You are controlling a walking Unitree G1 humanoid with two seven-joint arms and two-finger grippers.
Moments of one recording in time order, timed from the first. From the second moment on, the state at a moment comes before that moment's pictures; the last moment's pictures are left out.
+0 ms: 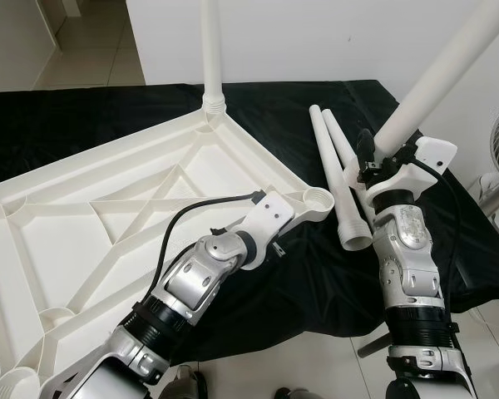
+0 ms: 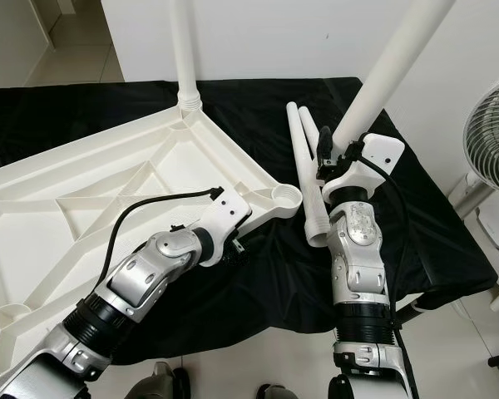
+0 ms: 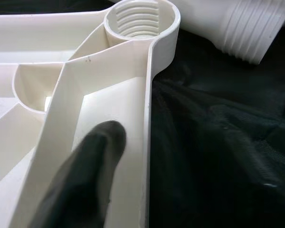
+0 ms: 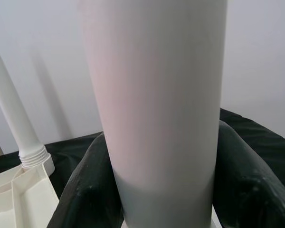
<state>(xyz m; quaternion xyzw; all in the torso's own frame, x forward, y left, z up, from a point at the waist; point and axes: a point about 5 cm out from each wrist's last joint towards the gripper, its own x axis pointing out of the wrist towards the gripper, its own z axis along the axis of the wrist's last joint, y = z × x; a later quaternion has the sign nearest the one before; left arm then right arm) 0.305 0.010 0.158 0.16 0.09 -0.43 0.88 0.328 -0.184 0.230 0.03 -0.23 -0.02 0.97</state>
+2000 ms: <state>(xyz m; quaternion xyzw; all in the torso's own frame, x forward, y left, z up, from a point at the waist) 0.248 0.069 0.171 0.18 0.14 -0.53 0.81 0.346 -0.174 0.237 0.00 -0.22 0.02 0.98</state>
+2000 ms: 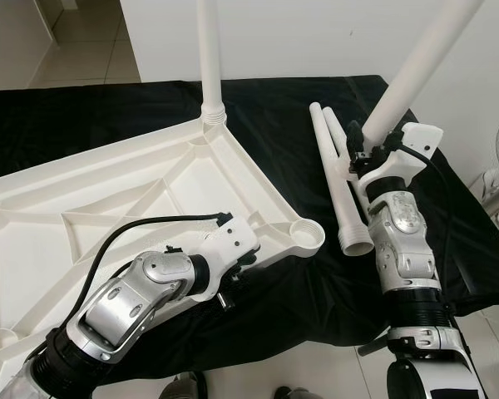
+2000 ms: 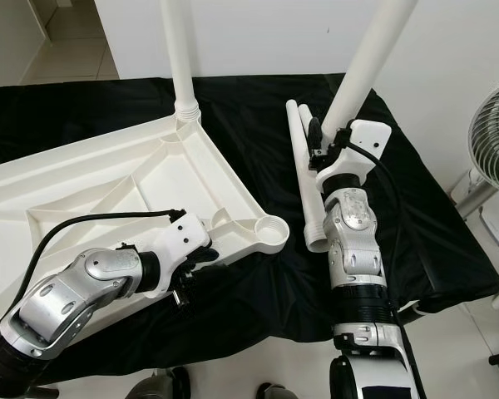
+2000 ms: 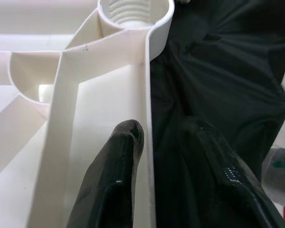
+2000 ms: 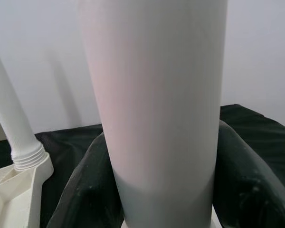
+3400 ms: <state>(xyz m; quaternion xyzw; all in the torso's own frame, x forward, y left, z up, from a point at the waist) 0.279 0.074 0.199 0.05 -0.02 -0.42 0.91 0.294 -0.114 0.190 0.00 -0.15 0.16 0.98</state>
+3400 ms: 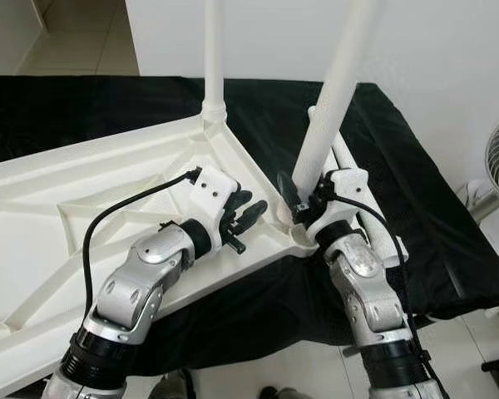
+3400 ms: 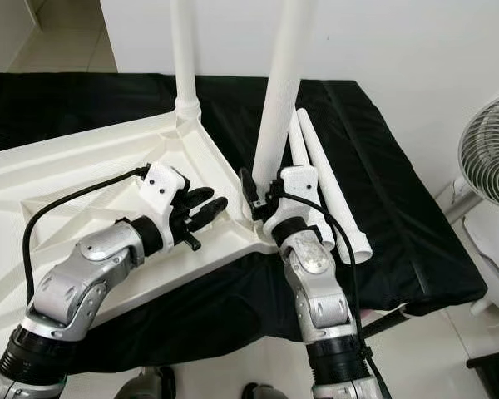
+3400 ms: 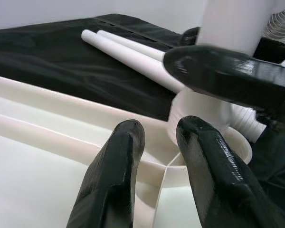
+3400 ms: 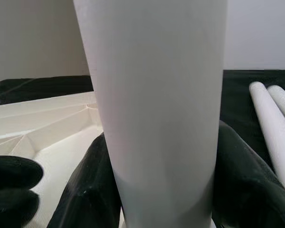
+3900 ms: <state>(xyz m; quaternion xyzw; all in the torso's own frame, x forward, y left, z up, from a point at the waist) 0.283 0.086 0.193 0.05 -0.02 -0.39 0.92 0.273 -0.126 0.179 0.01 -0.14 0.13 0.98</state>
